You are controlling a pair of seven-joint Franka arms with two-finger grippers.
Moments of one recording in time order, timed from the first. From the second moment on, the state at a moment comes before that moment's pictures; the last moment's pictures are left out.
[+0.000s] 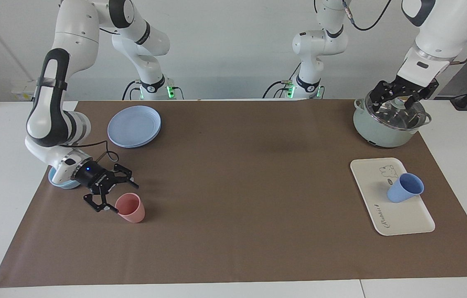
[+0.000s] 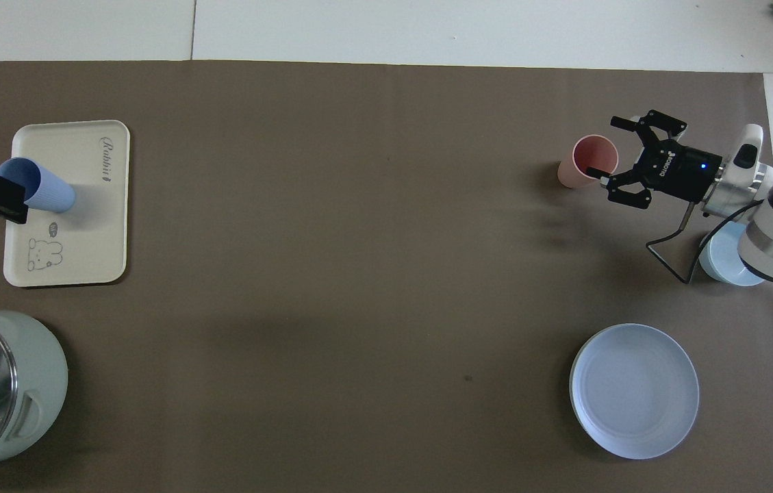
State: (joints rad) left arm -0.01 0.07 -0.05 -1.39 0.08 1.40 0.00; right arm -0.14 0.39 -0.07 -1.85 1.48 2.03 -2.21
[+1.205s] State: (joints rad) left arm 0.01 0.01 -0.06 -1.59 0.02 1.54 0.00; right arm 0.06 -0.02 -0.06 -1.80 0.11 1.92 -0.49
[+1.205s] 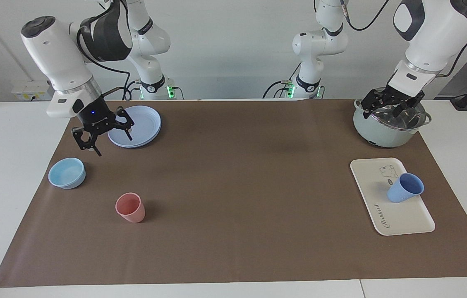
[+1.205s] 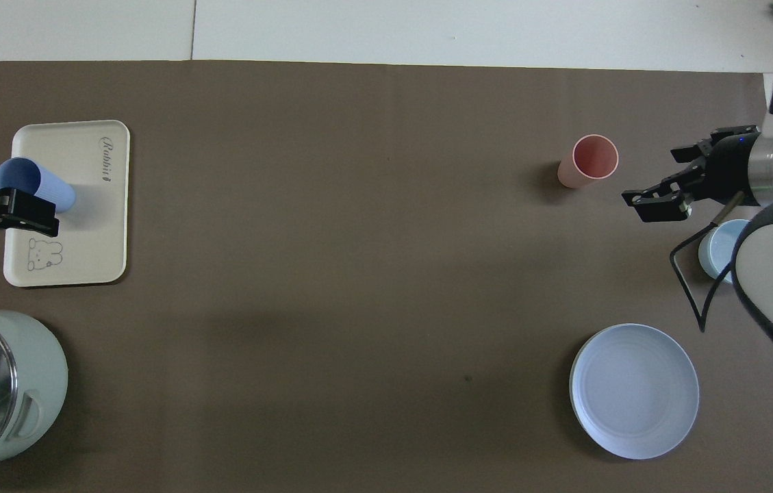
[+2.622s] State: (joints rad) left arm 0.02 0.01 -0.06 -1.59 0.02 1.60 0.00; right arm 0.04 -0.09 -0.08 -1.58 0.00 1.45 -0.05
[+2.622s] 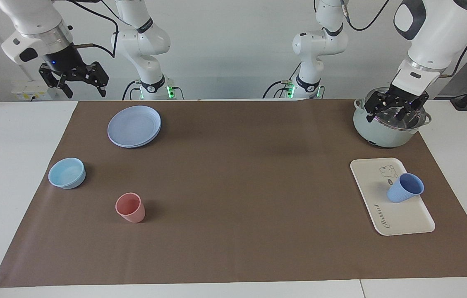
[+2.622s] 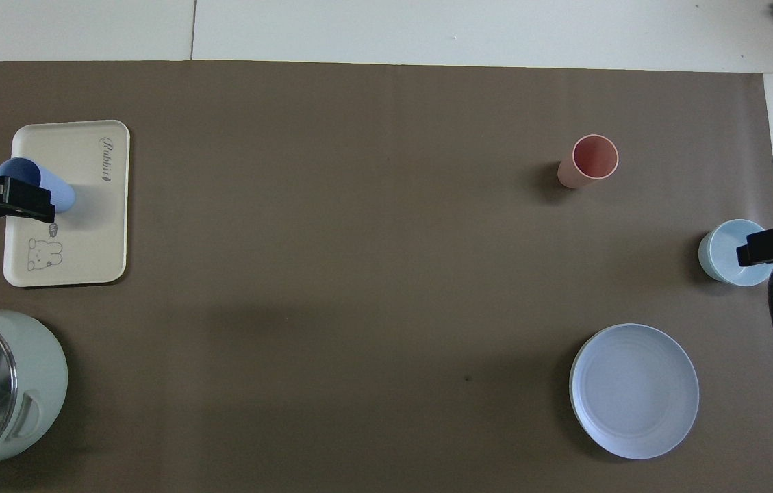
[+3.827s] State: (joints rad) left arm 0.00 -0.04 -0.07 -1.58 0.01 1.54 0.00; right arm 0.05 -0.06 -0.07 -1.62 -0.03 1.55 -0.04
